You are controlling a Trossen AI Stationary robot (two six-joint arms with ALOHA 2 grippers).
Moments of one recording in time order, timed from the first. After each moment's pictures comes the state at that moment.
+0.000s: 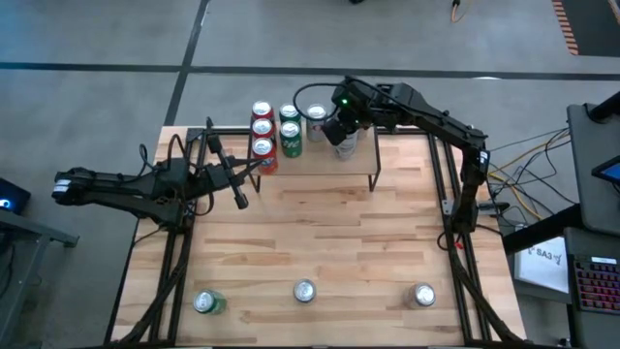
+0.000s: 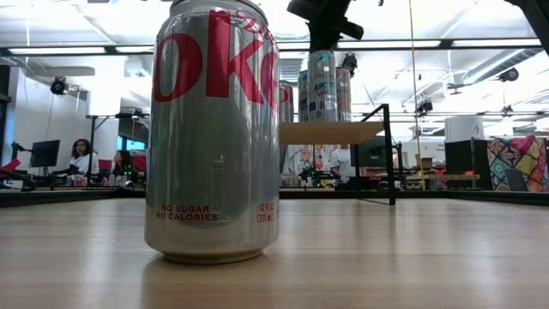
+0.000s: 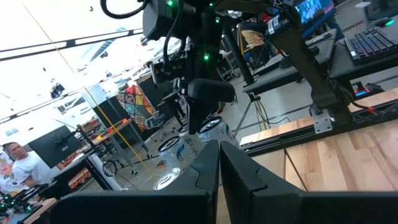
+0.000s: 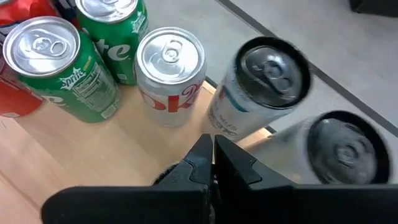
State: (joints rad) left arm -0.04 0.79 0.66 0.27 -0.44 0.58; right arm -0.37 1.86 2.20 -1.27 0.35 0.34
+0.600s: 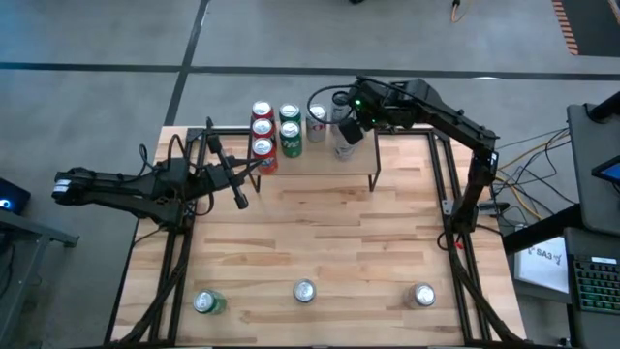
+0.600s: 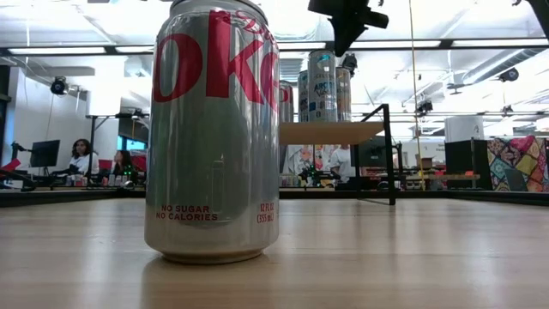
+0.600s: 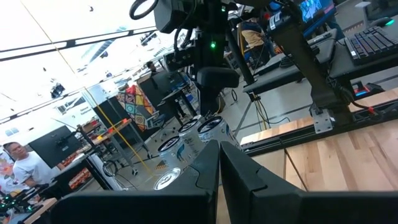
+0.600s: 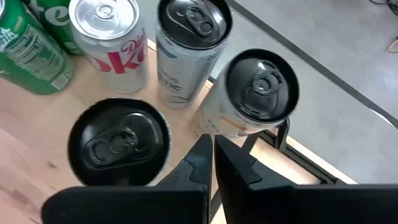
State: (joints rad) left arm -0.04 0.79 0.66 0.27 -0.44 0.58; right arm -0.38 1.80 2.20 -1.46 0.42 0.44
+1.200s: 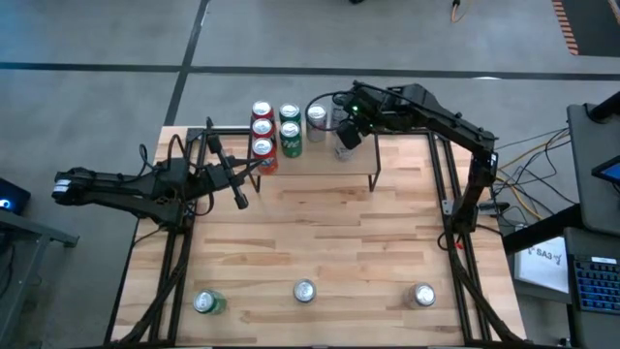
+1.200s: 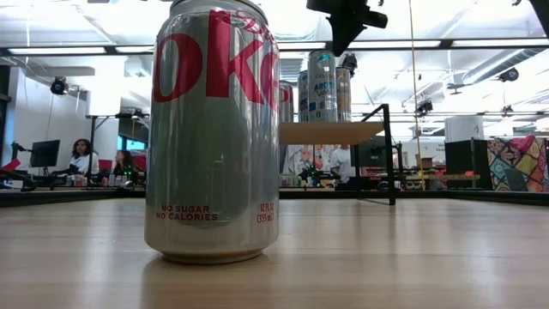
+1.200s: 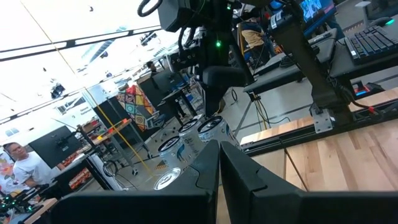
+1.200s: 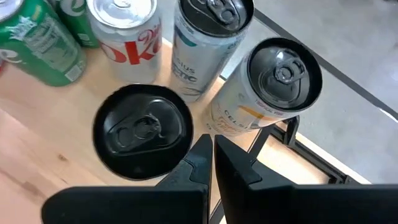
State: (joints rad) left arm -0.04 0.79 0.66 0.27 -0.44 0.59; right arm -0.35 1.80 2.18 -1.46 0.41 0.47
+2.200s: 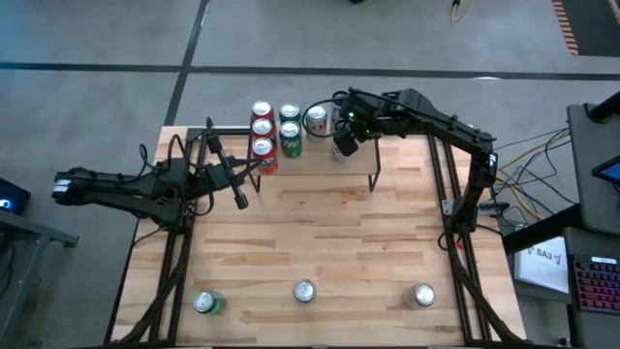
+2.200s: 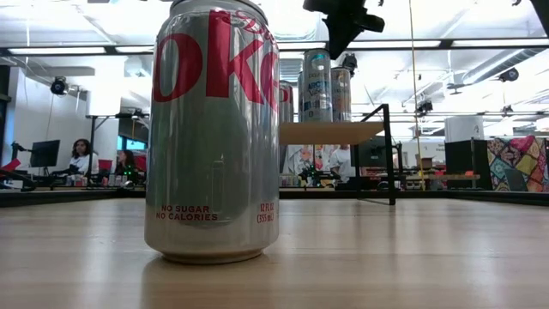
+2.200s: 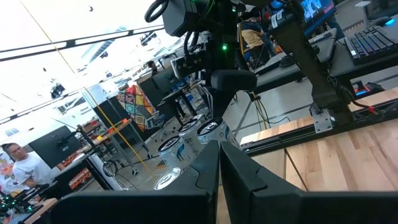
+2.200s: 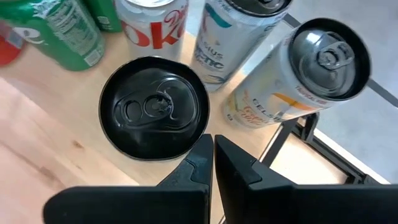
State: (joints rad) left arm -0.04 0.79 0.66 0.27 -0.44 0.59; right arm -0.32 1.80 2.14 -1.43 0.37 0.48
